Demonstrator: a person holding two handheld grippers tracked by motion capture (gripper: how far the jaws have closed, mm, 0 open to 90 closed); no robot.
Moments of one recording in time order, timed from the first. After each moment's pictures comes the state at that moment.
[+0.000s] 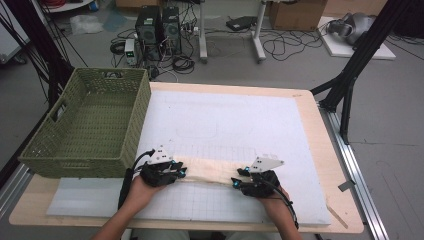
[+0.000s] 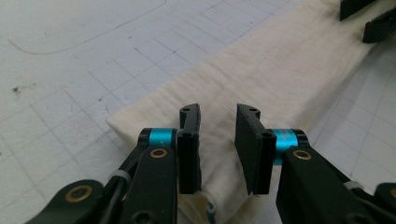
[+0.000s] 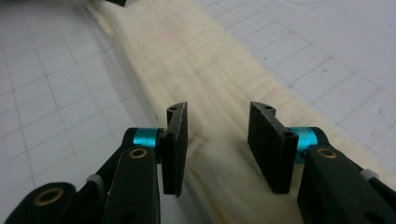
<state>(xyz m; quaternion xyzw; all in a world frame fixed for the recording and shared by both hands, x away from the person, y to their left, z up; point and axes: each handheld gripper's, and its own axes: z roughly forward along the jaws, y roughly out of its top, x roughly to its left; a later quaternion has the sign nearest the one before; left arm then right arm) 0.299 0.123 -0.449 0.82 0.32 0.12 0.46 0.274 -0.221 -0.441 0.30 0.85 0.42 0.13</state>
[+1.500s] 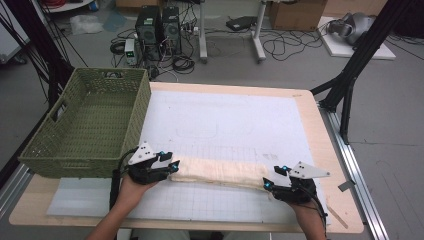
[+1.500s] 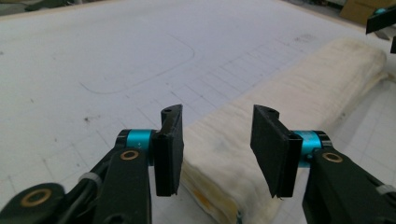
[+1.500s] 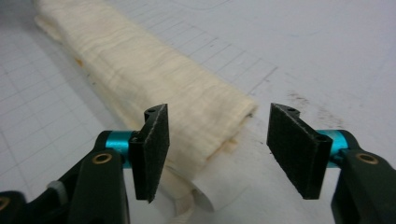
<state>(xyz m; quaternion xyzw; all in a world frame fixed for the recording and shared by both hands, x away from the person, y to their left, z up) 0.293 0.152 -0.430 0.76 0.33 0.16 0.53 0.248 -0.306 -0.431 0.37 0.79 0.45 0.20</state>
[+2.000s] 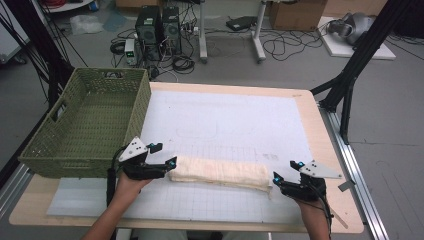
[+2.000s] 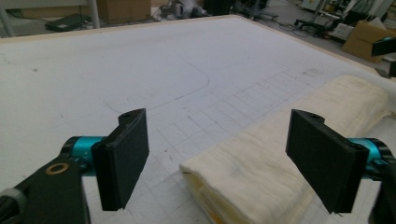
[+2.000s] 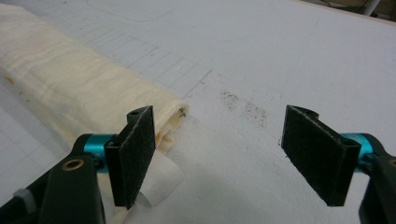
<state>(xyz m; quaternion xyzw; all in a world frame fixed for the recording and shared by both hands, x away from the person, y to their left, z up) 0.297 0.163 -0.425 0.73 0.36 0.17 0.56 0.247 -0.324 -0.425 0.42 0.75 0.43 0.26</state>
